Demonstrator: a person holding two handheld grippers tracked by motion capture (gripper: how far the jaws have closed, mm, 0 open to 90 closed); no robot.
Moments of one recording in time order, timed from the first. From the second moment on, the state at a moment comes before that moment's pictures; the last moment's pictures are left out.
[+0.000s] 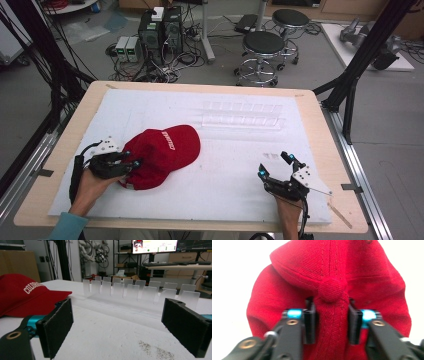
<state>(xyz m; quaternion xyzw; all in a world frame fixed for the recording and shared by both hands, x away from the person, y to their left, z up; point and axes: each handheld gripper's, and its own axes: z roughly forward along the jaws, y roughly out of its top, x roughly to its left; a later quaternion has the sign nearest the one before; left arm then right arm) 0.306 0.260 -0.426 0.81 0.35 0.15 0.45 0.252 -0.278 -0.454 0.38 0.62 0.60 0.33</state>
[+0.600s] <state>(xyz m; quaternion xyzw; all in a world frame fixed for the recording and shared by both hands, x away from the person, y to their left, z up) 0.307 0.257 -0.400 0.78 0.38 0.14 0.48 0.253 -0.278 -0.453 0.38 0.62 0.60 0.33</state>
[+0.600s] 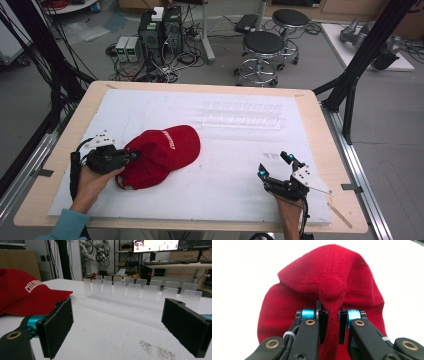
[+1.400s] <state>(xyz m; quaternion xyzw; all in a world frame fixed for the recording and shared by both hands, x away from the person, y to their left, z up) 0.317 0.229 -0.331 0.79 0.28 0.11 0.53 0.265 -0.262 -0.418 0.33 0.68 0.61 0.26</state>
